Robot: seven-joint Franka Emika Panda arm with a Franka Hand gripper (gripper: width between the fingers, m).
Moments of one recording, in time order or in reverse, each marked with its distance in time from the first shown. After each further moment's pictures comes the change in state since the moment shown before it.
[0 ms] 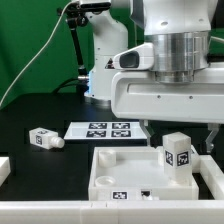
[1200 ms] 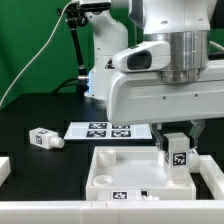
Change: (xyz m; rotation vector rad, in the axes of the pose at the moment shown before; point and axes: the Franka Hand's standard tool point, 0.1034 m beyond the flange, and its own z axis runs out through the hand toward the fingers) arm 0.004 0.005 0.000 -0.010 0.004 -0.476
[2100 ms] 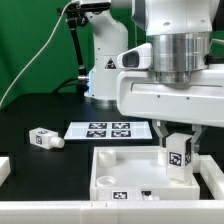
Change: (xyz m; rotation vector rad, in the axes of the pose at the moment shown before) arm -0.002 -0.004 0.002 0.010 0.008 0.908
